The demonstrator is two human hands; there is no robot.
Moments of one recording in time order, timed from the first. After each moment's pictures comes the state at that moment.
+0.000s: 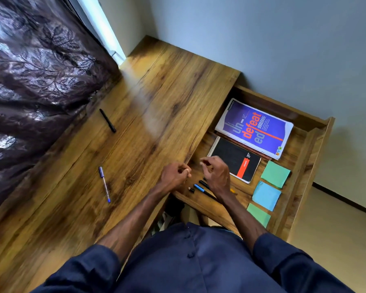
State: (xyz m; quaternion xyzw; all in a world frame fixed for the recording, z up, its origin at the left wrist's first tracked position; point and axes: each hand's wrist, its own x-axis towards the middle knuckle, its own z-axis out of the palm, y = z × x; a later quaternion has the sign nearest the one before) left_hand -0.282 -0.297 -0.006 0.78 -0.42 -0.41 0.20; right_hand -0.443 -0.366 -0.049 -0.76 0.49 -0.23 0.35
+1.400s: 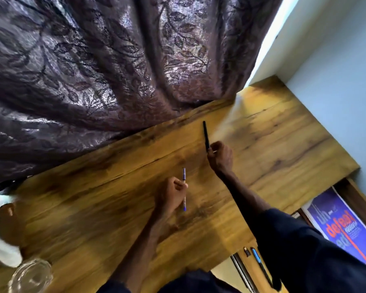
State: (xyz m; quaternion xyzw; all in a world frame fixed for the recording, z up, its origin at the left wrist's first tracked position) left_hand -0.046 -0.157 -0.042 0.90 -0.04 -0.29 0.32; right_hand -0.050 -0.362 -0.024 -0.84 0.43 -0.06 0.33
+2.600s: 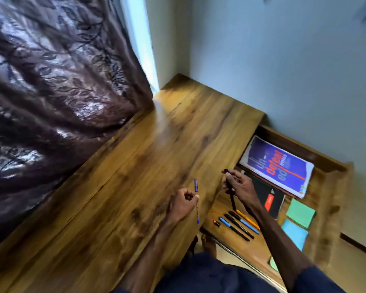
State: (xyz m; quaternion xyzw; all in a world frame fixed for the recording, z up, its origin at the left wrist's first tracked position) left_hand -0.196 -0.259 -0.009 0.79 -0.28 -0.44 0.31; right_hand -0.373 -0.397 -0.002 -0.54 0.52 -0.23 0.63
